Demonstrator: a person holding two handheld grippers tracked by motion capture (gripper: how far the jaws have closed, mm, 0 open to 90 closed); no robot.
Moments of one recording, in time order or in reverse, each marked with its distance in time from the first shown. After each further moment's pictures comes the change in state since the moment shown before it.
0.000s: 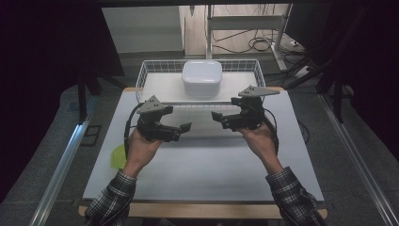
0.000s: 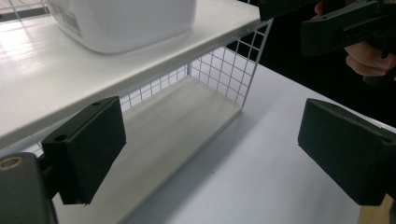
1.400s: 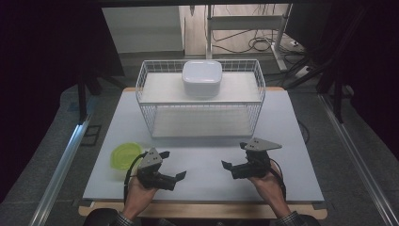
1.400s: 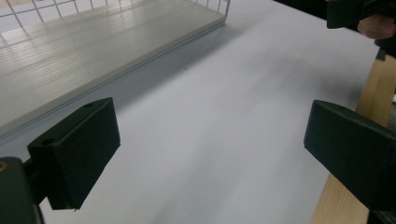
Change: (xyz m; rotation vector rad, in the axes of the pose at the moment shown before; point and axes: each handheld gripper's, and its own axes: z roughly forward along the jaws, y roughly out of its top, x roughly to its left) left arm -0.034 -0.141 0.001 0.068 -0.014 -0.001; right arm 0.015 -0.141 -0.019 0.106 0.001 -0.032
